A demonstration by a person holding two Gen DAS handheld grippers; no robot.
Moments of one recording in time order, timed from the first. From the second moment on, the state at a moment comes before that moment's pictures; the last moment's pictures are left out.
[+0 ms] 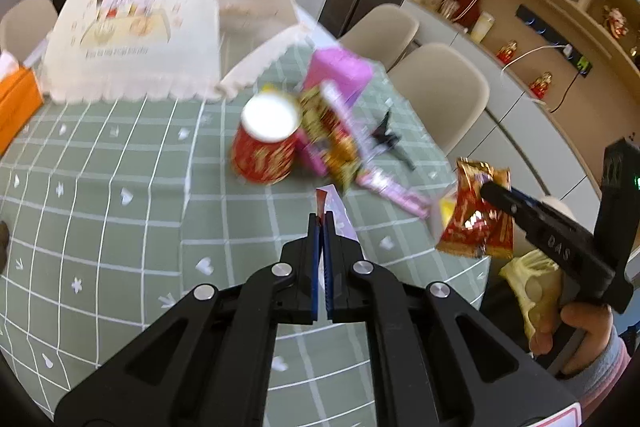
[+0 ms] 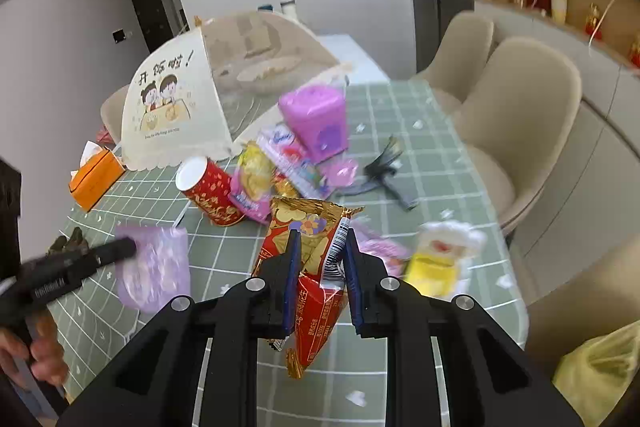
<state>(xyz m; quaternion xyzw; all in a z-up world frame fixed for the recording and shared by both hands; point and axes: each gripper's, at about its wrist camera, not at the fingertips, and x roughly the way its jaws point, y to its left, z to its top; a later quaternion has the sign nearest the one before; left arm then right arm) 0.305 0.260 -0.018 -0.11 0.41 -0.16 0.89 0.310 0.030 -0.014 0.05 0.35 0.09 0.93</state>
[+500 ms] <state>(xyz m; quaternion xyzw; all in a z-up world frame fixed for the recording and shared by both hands) 0.261 0.139 0.052 -0.09 0.36 -0.21 0.90 0.214 -0.081 0.057 0.00 0.28 0.07 0.96</state>
